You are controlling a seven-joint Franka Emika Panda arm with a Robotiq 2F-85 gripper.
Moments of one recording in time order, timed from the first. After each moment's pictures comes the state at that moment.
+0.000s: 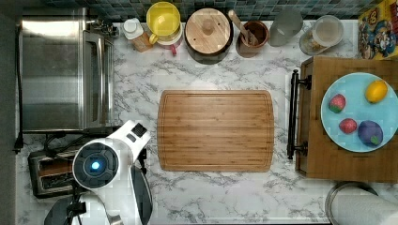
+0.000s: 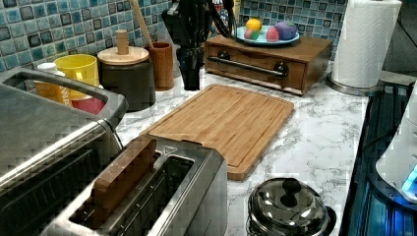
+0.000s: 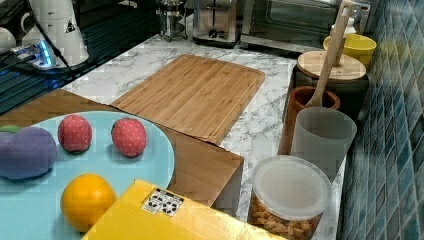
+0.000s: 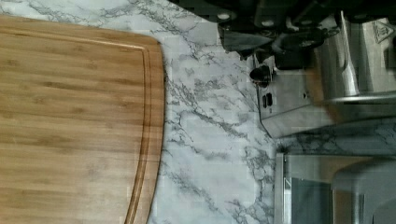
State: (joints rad) arm 0.19 -0.20 0.28 -2.30 0.25 0.53 -0.51
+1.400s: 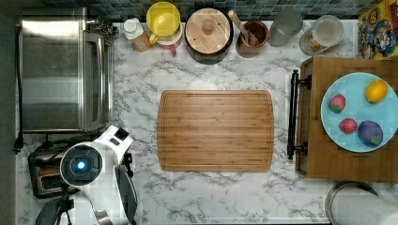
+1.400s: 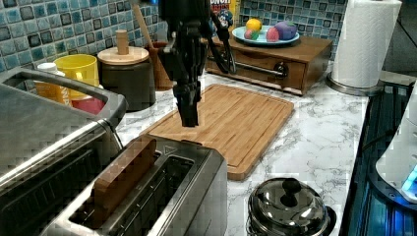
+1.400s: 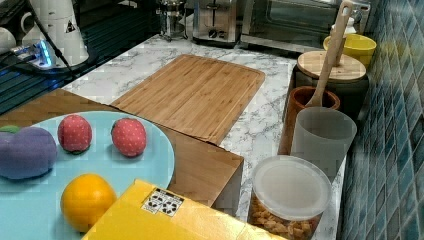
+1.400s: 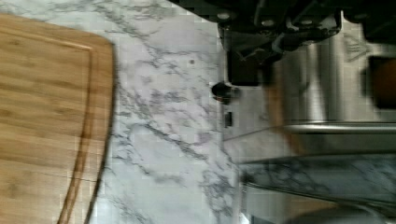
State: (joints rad) arm 0.21 -0.11 0.35 -2.31 0.29 0.60 -0.54
